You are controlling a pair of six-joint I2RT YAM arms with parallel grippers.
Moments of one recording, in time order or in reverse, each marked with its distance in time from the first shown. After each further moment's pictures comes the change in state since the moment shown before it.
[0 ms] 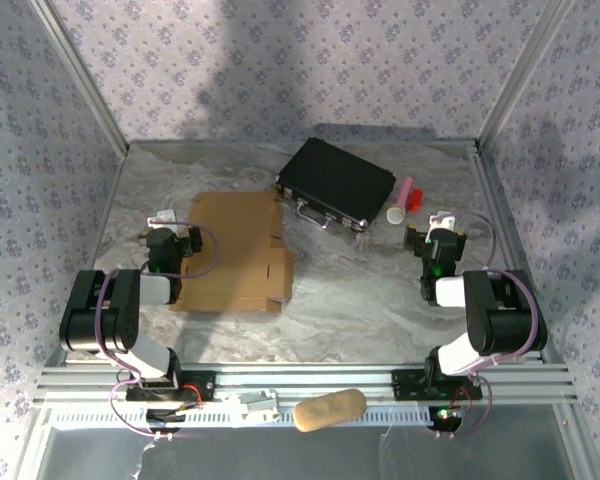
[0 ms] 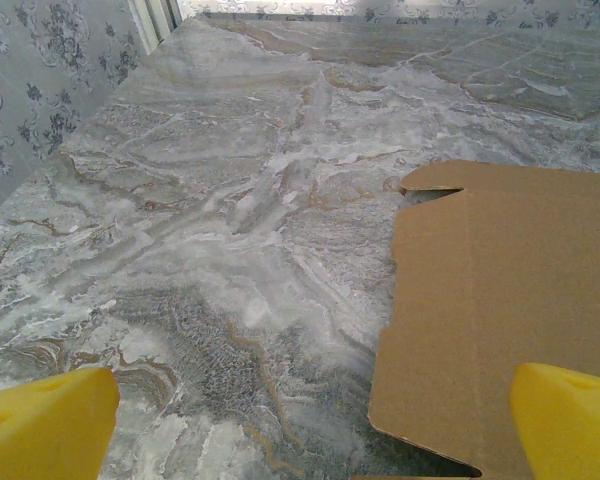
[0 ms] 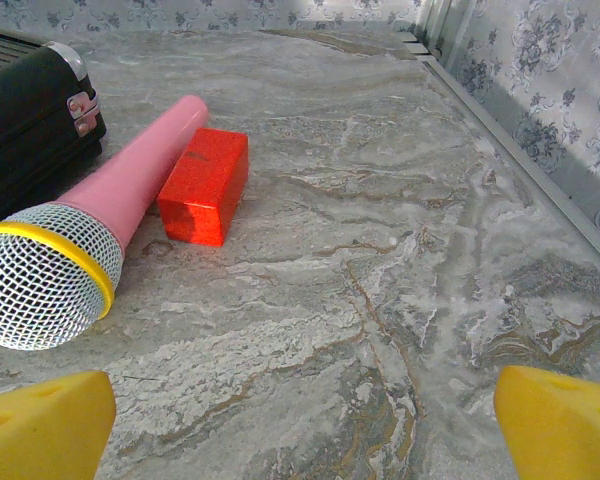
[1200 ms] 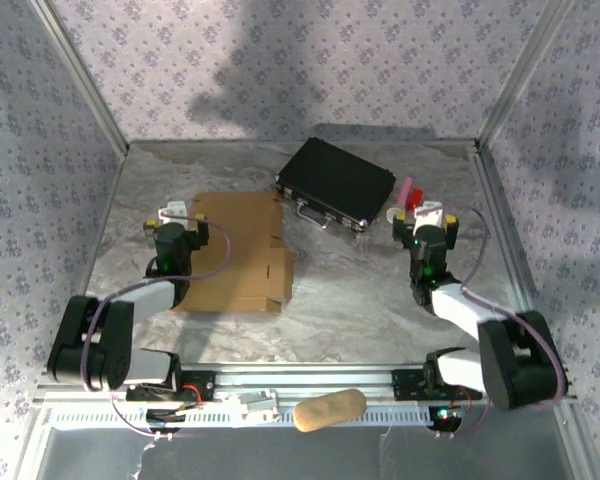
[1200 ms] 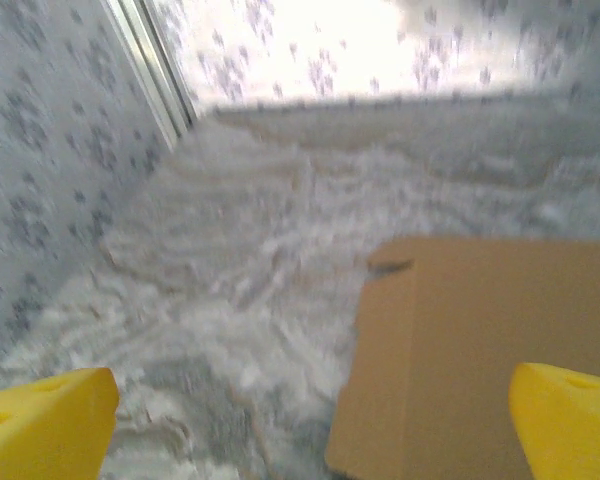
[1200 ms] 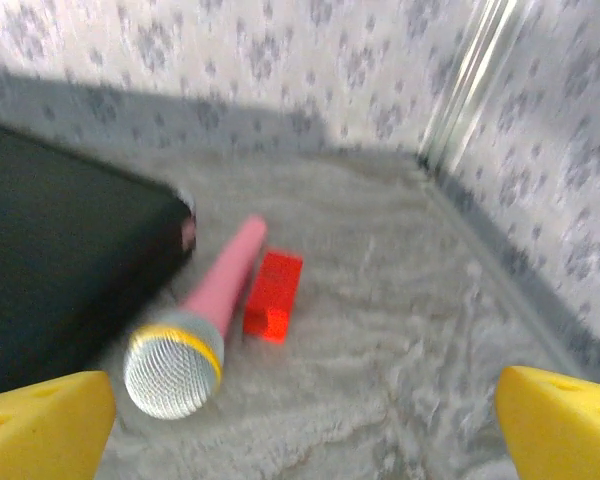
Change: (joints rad) left arm -0.169 -0.228 0.058 -0.163 -0.211 0.076; right arm 0.233 -0.336 0.085 -0.247 0.225 -0.062
